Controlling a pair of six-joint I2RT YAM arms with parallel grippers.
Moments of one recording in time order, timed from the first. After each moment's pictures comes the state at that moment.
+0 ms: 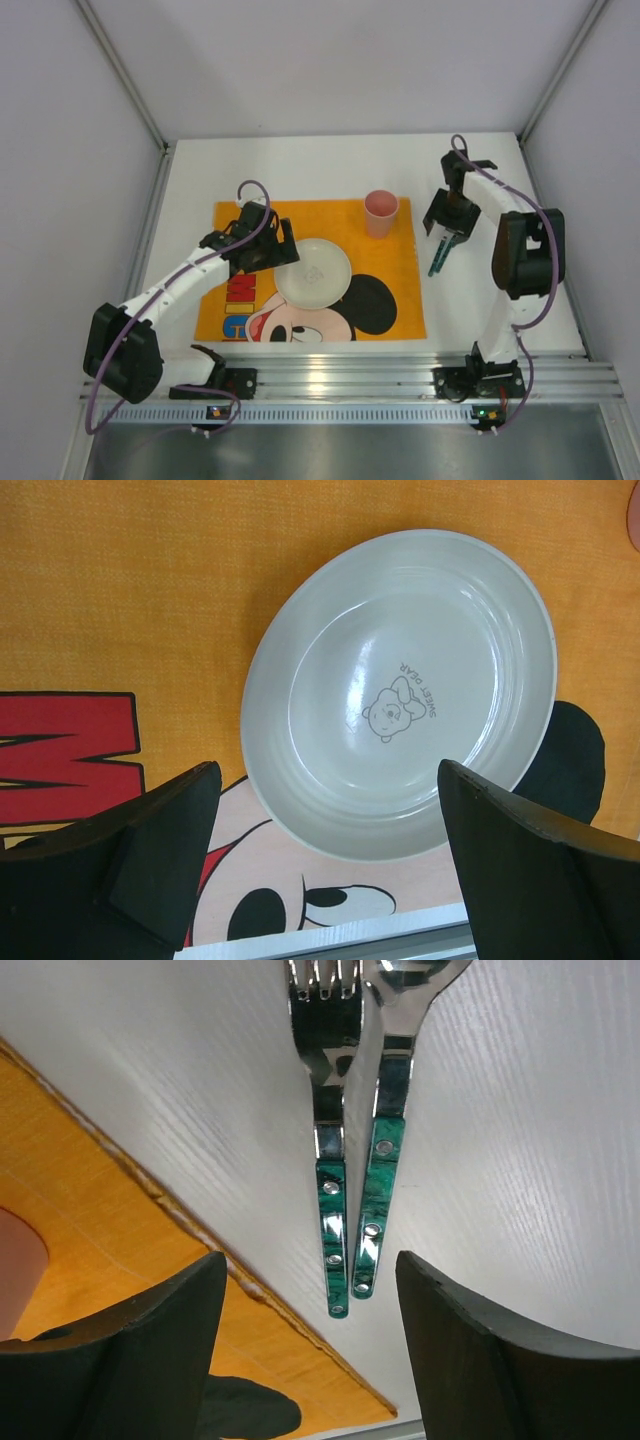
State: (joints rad) left arm -0.49 1.28 0.90 -0.55 -0.08 -0.66; right arm 0.11 1.90 1.47 -0.98 0.11 0.61
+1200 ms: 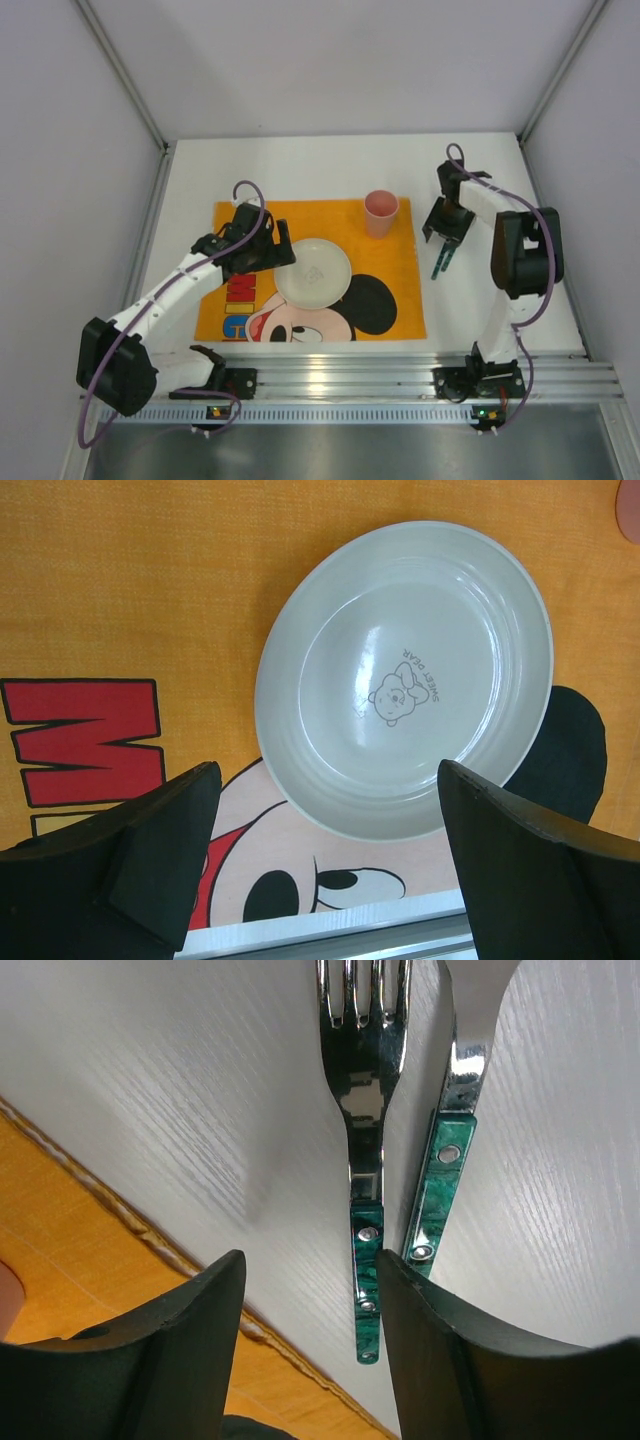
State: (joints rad) left arm -0.49 1.21 0.90 -0.60 -0.08 -0.63; right arm 0.12 1.92 1.37 -0.84 0.11 0.63
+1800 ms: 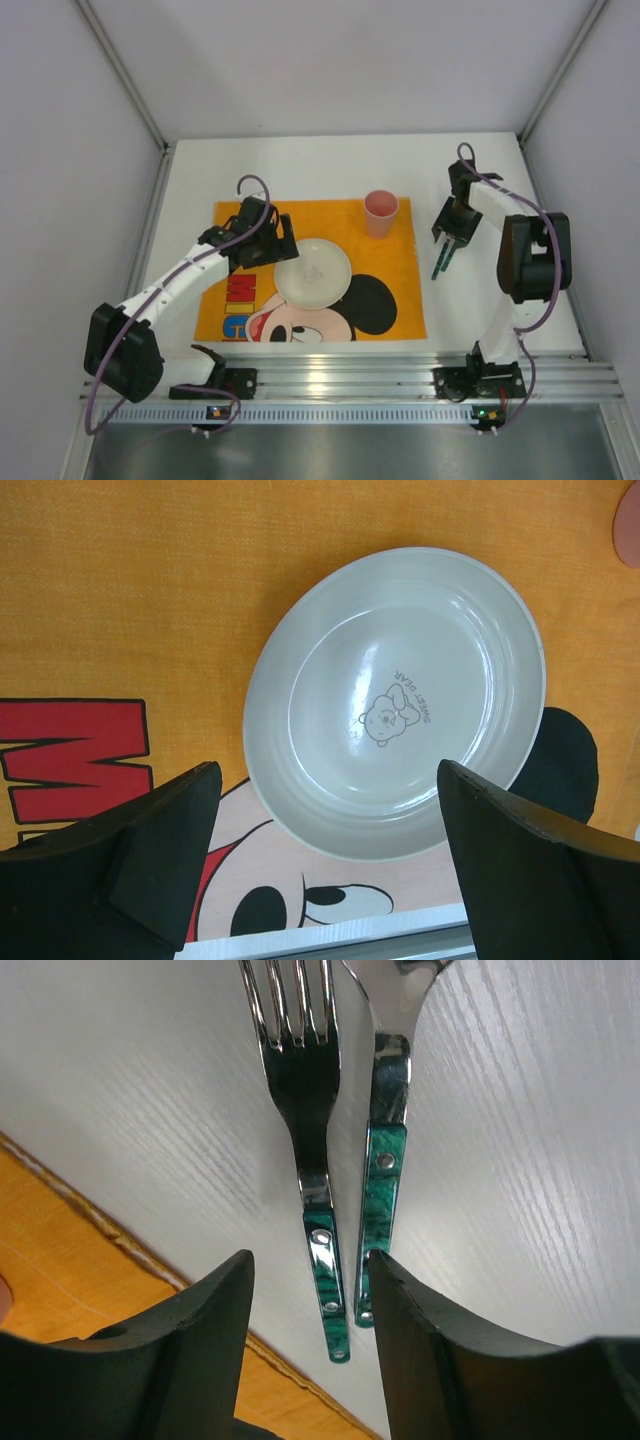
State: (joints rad) left arm -0.49 1.28 0.95 -0.59 -0.09 -0.64; right arm 0.07 1.85 1.32 -0.83 0.10 0.61
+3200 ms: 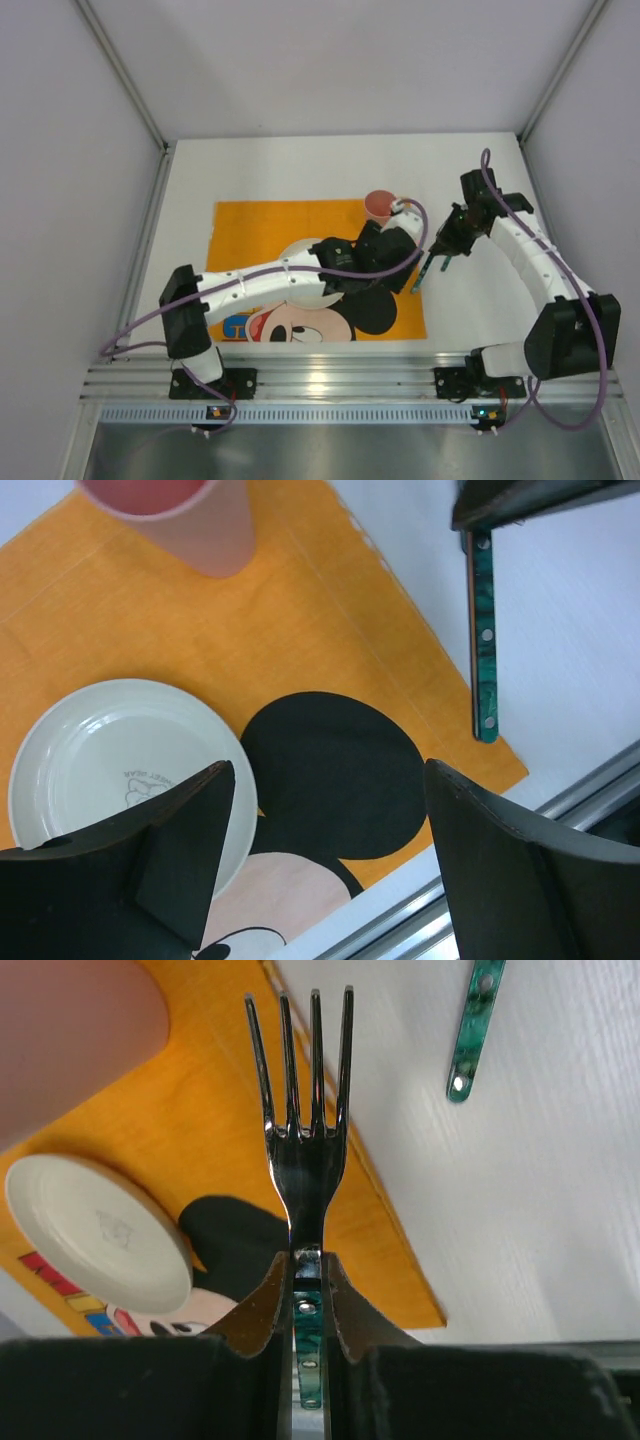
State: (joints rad) left arm -1.16 1.66 1.53 -0.64 -0.42 -0.42; right arm 0.14 1.41 1.15 -0.92 -0.10 0.69
